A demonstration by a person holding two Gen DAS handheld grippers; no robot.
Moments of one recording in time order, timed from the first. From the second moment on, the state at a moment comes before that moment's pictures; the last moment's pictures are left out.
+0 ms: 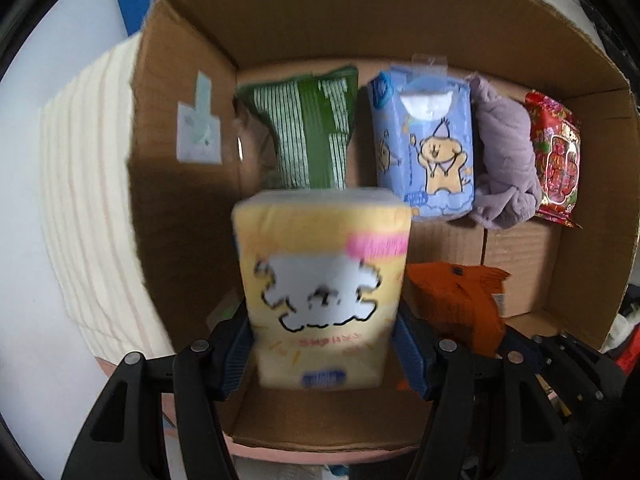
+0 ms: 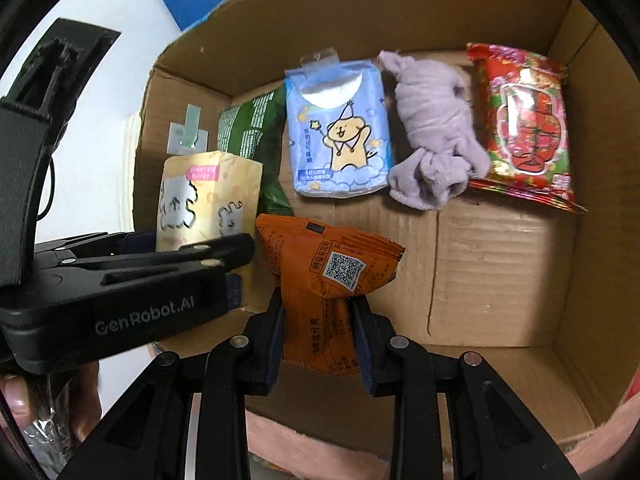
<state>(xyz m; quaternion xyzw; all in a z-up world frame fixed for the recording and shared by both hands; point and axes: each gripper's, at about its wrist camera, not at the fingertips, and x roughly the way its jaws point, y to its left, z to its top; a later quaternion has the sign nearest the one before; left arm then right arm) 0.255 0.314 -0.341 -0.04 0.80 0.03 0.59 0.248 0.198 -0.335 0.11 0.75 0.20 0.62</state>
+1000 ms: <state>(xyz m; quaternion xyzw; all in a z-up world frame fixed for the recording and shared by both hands) 0.199 0.272 -0.207 -0.05 0.67 0.05 0.74 0.206 0.134 -0.250 0.02 0.70 0.19 0.68</state>
